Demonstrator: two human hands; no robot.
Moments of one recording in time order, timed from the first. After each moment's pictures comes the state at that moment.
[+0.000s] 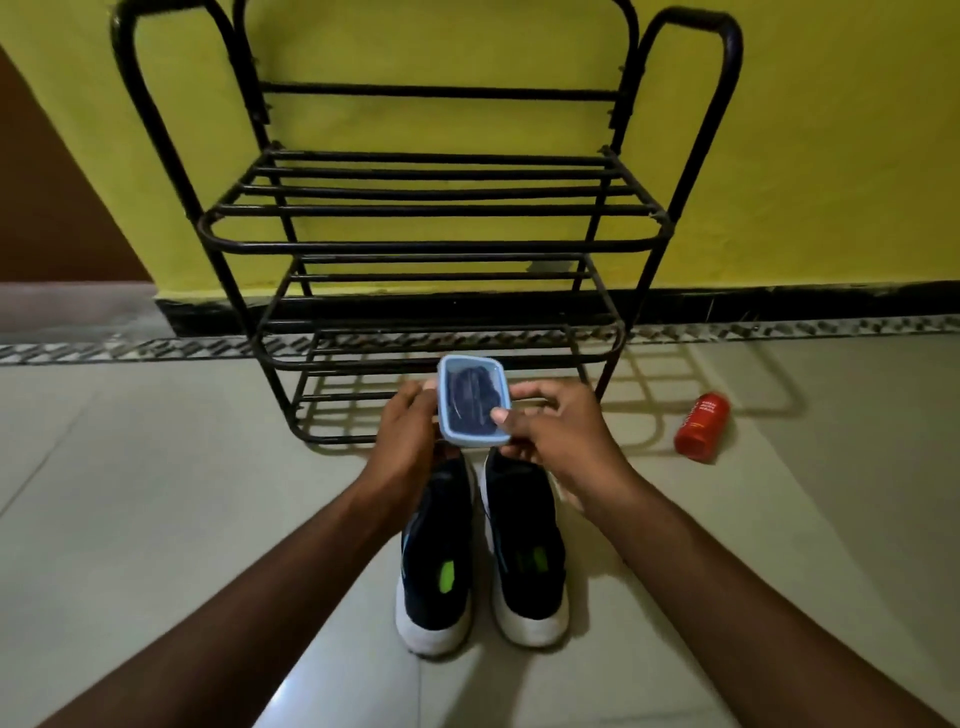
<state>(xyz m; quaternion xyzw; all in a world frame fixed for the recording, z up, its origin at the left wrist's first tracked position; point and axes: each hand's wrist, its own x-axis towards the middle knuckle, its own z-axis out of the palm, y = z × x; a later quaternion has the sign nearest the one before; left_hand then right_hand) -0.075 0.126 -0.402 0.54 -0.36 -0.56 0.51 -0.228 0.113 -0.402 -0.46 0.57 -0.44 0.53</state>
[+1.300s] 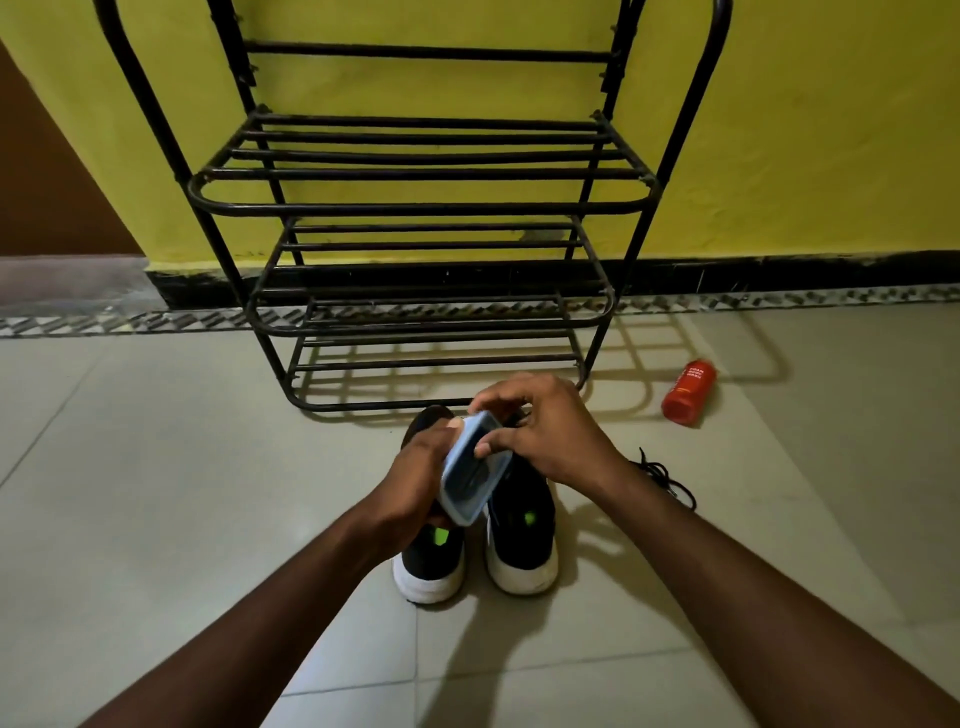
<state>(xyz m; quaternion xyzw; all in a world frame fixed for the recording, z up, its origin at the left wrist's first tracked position) -0.081 0.185 -0.424 0.58 -0.41 -0.61 0.36 -0.242 0.137 -0.416 -0.74 0.51 -0.31 0.31</state>
